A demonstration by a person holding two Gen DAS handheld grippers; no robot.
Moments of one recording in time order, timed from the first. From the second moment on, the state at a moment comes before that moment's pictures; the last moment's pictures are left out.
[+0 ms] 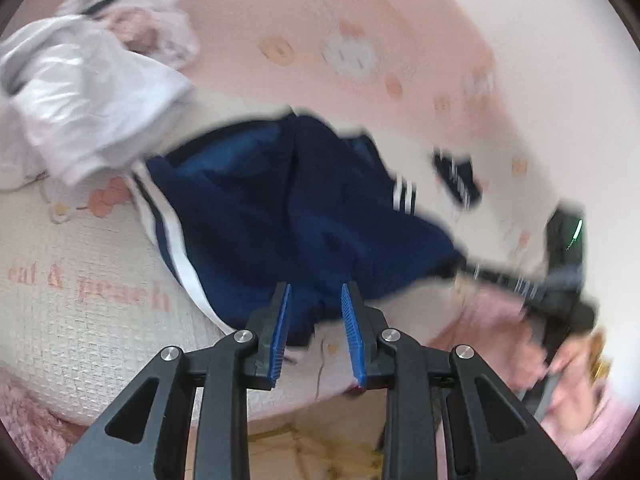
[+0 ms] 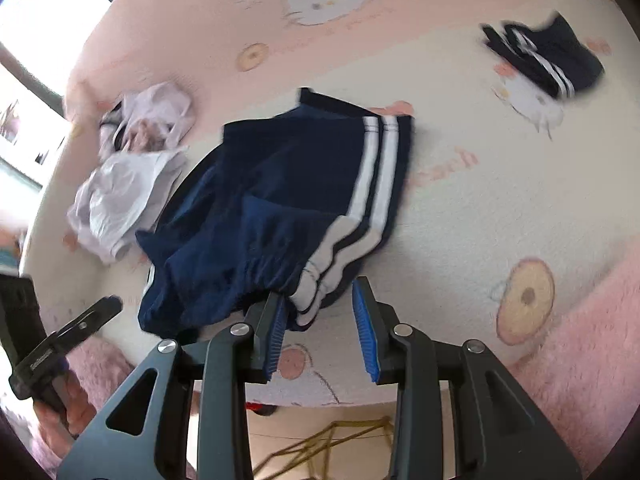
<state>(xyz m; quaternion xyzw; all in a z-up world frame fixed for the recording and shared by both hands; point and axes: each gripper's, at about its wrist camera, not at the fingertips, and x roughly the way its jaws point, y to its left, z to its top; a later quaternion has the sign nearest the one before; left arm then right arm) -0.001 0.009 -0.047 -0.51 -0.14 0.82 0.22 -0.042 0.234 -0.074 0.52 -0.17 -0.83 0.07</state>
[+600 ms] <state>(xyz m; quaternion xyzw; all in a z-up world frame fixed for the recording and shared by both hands) -0.024 0.026 -0.048 -0.46 0.00 0.89 0.04 -0.054 0.224 -0.110 0.58 -0.11 -0.80 0.05</state>
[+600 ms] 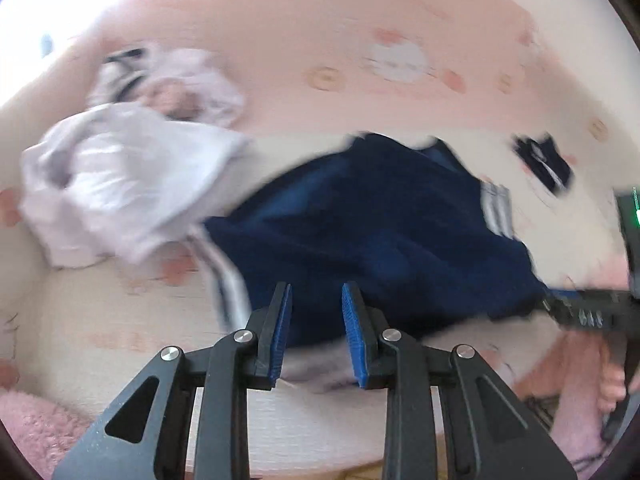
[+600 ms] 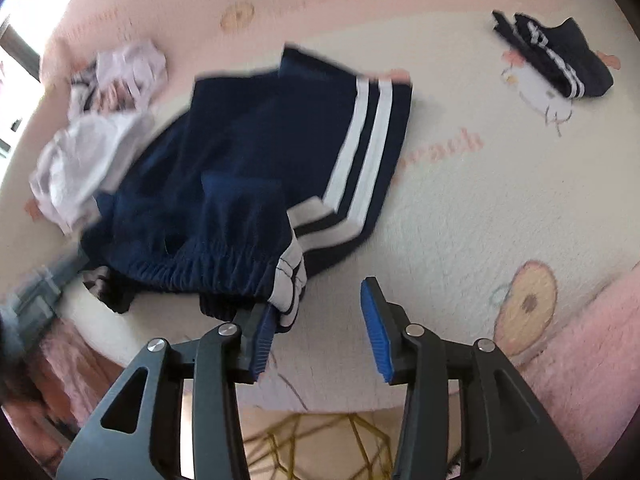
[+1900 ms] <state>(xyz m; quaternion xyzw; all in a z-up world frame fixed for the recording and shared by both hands) -0.024 0.000 -0.066 -0.48 -0.03 0.88 0.02 -0.046 0.231 -0.102 0.58 -0.05 -0.81 0.04</state>
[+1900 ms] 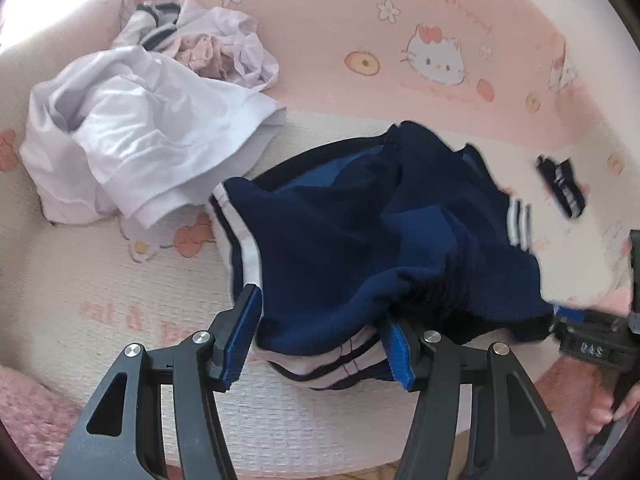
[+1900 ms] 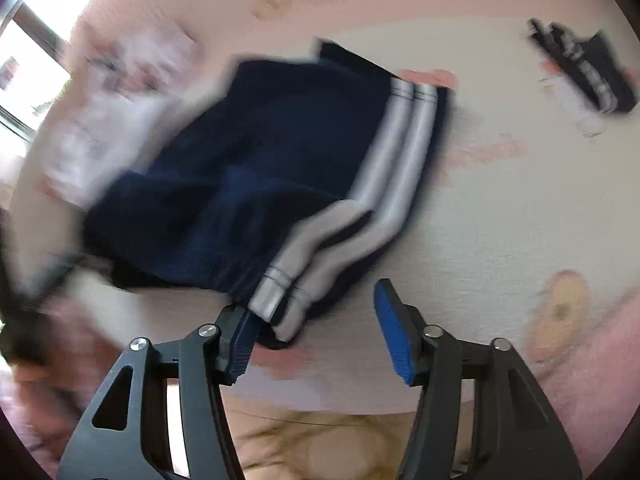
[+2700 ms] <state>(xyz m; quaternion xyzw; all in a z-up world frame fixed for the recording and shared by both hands) -0.011 0.000 -0.067 -0.52 -0.10 0.84 0.11 -0.055 0.241 -0.092 0.58 -0.15 -0.79 0.10</state>
